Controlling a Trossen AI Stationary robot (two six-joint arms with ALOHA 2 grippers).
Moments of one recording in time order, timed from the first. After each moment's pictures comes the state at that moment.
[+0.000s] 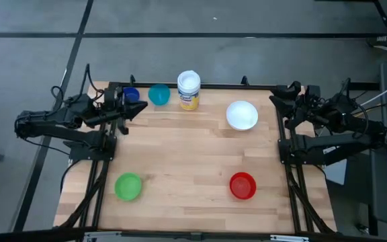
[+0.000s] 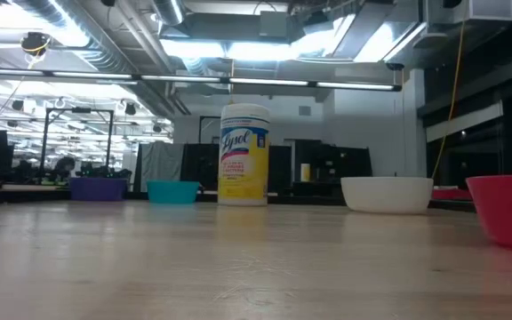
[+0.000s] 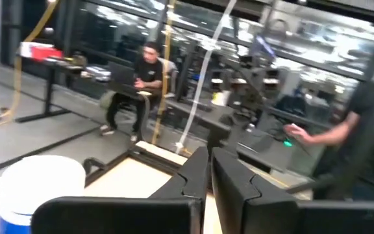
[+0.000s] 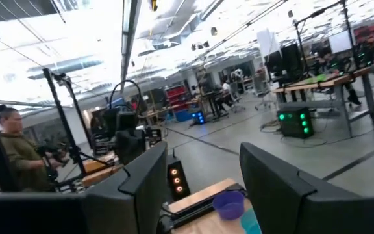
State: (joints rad) left arm 0.00 0.60 0.78 -0.07 -0.32 -0.29; right arm 0.00 0.47 0.78 -0.06 0.32 0.26
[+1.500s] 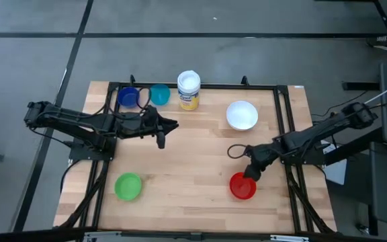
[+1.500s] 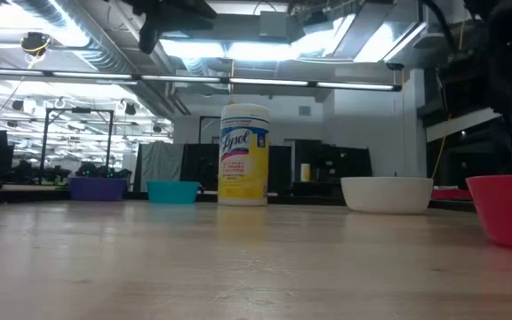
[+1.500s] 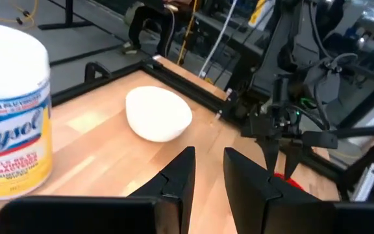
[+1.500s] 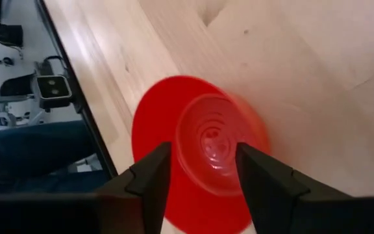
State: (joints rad) left arm -0.09 1.04 0.78 0.00 -0.41 -0.51; right arm 0.37 1.05 0.42 -0.24 -0.22 1.16
